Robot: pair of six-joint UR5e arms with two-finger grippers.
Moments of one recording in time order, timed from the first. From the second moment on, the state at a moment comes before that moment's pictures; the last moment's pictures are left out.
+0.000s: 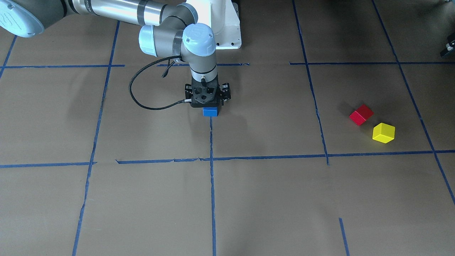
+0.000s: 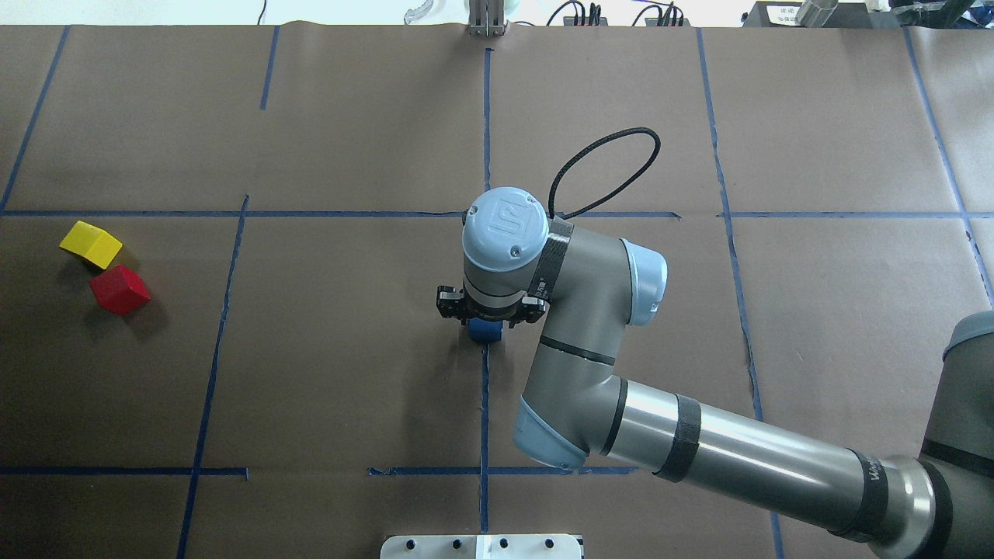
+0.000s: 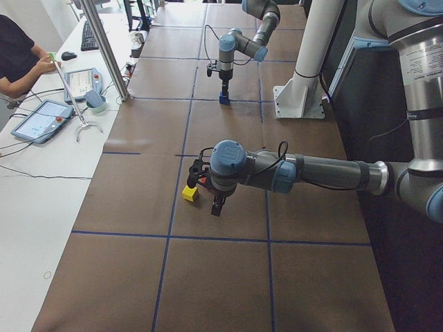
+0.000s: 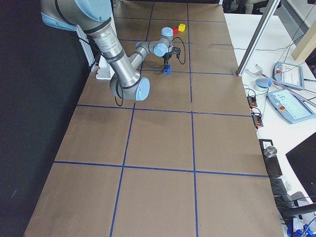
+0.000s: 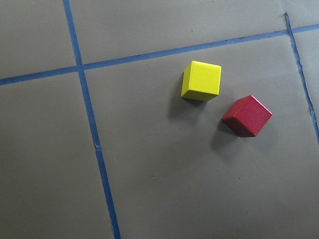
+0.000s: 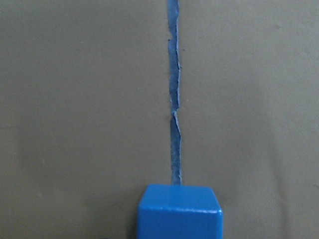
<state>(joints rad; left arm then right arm) -1.53 -1.30 -1.93 -1.69 -2.53 0.05 0.45 -0.77 1.49 -1.49 1.86 1.30</state>
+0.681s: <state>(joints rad) -1.35 -1.46 -1.89 -1.69 -2.53 0.00 0.56 -1.01 1.87 -1.50 1.93 1.30</state>
